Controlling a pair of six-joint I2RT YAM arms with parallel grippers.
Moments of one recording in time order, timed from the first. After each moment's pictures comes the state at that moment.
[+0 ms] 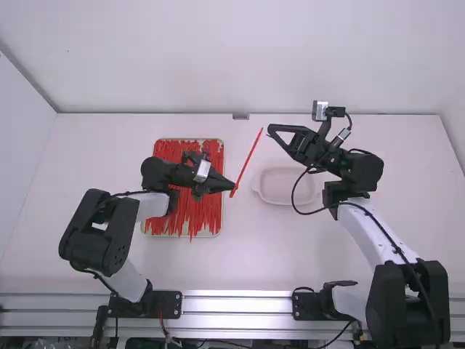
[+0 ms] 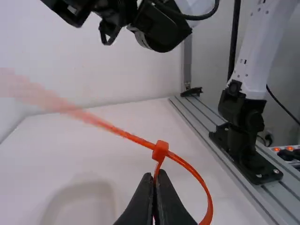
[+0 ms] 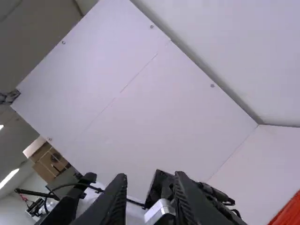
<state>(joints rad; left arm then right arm) -0.19 1.72 0.68 1.51 1.54 -0.35 0.11 1.35 0.76 1.22 -1.06 1.39</state>
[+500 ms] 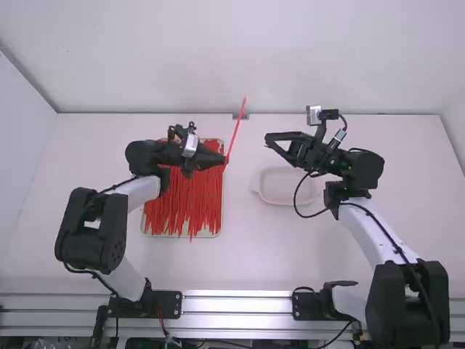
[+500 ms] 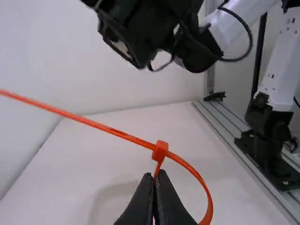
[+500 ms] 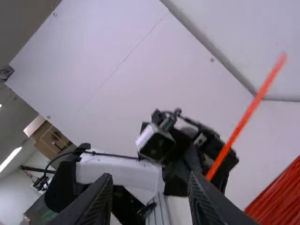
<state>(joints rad) -0.10 1.72 0.88 1.51 1.55 -0.51 0.11 1.35 0.76 1.16 -1.20 1.36</state>
